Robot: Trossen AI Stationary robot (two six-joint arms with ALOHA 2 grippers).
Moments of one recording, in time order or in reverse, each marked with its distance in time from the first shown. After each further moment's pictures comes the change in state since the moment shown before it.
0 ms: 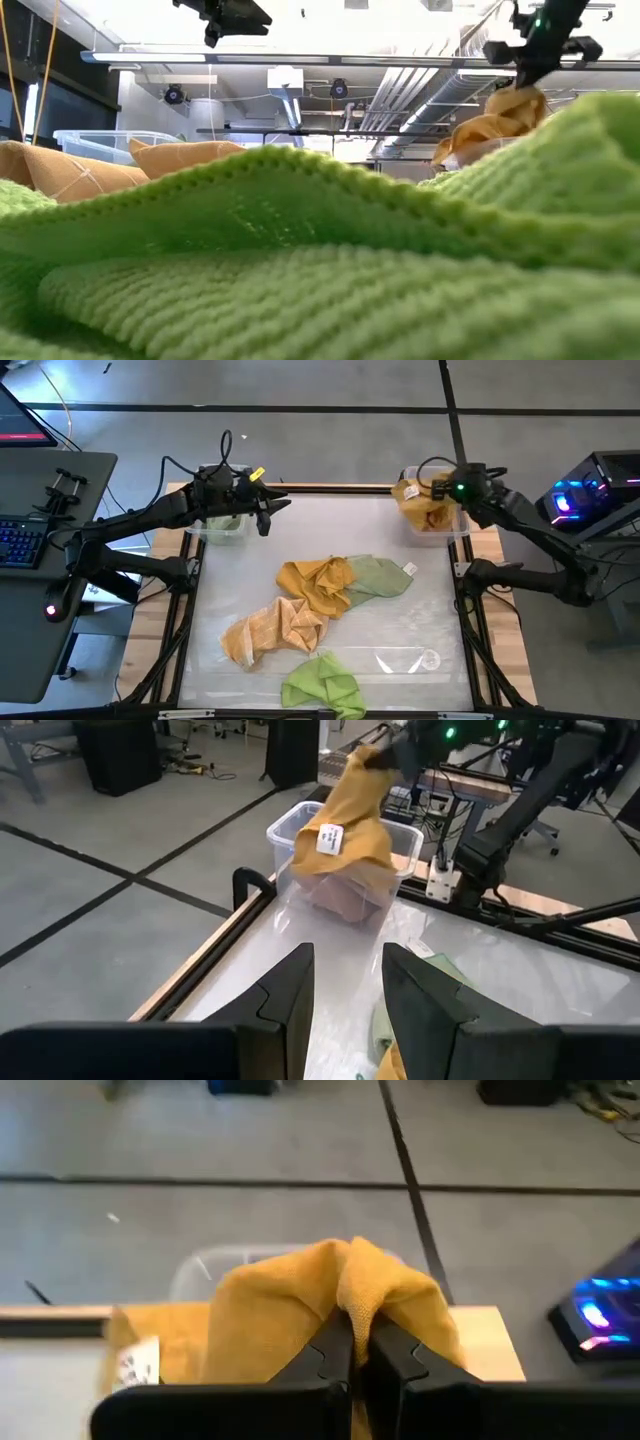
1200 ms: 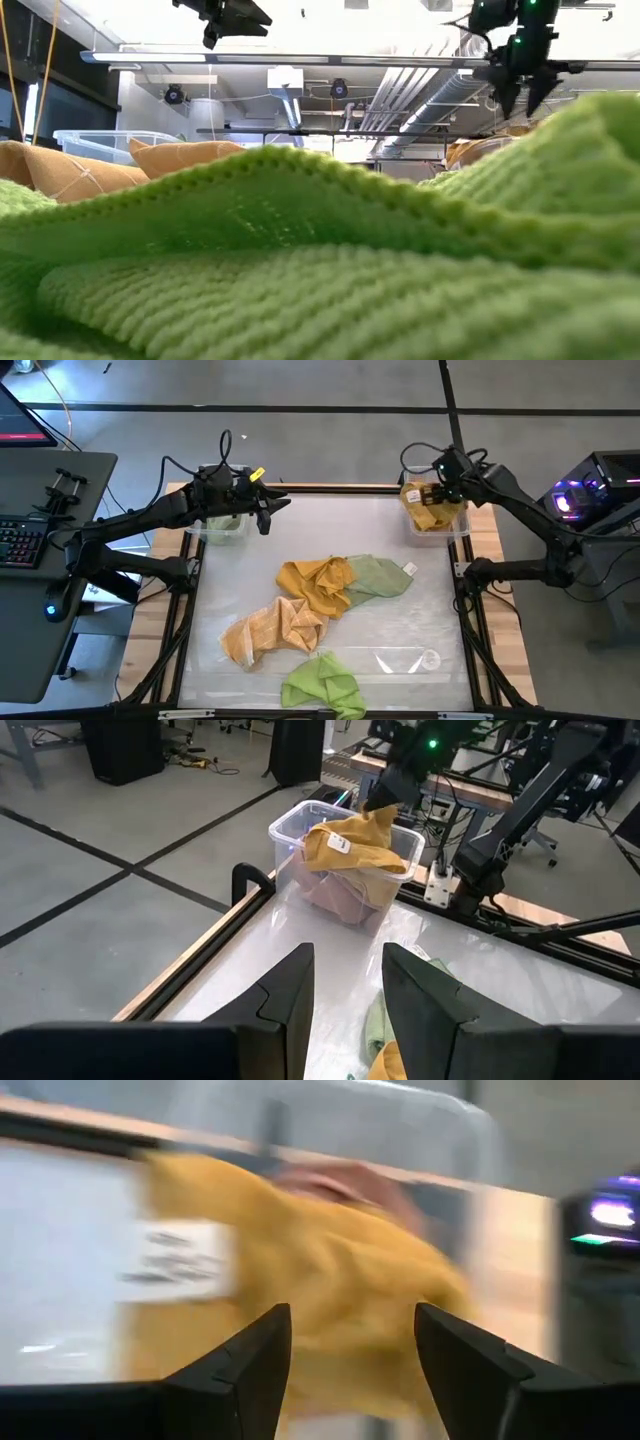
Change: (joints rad) left arm 0.000 0.000 0.000 -0.003 -0.007 -0.047; right arm -0.132 0.269 0.209 -0.289 -0.393 -0.055
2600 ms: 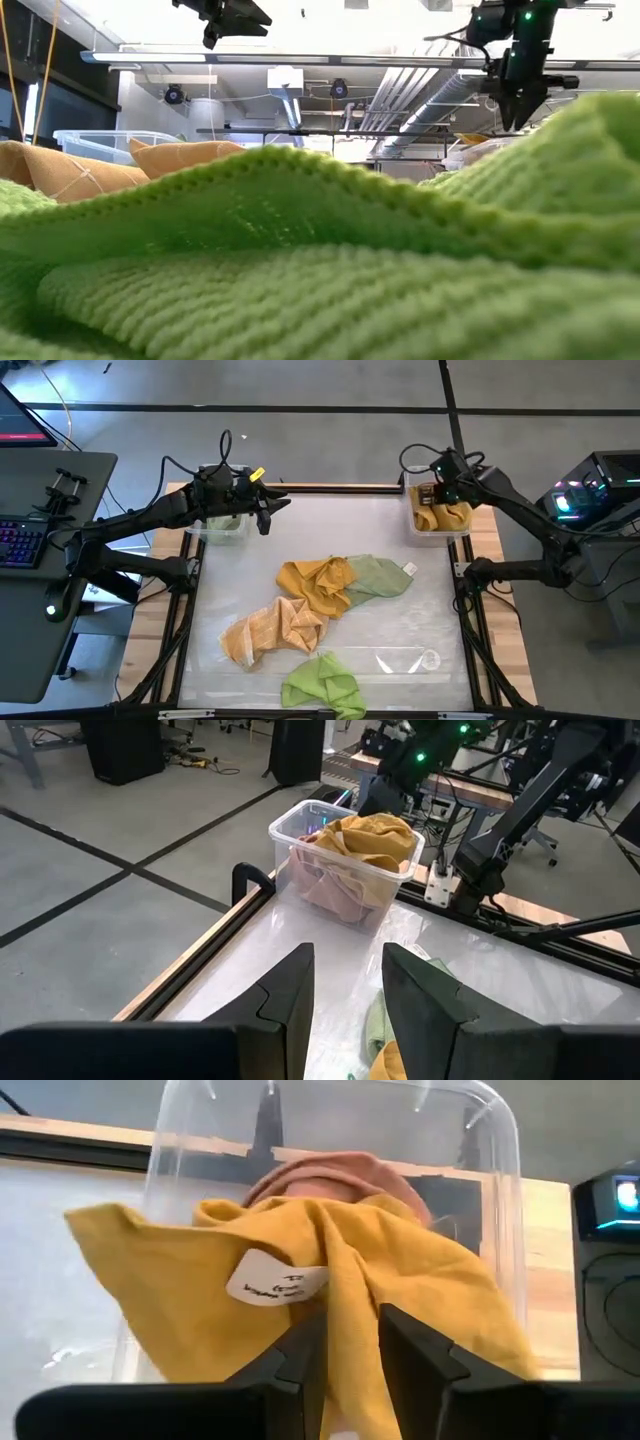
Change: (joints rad) left arm 0.000 0.000 0.000 -0.001 0.000 0.001; right arm -0.037 0.006 -0.082 0.074 0.009 0.028
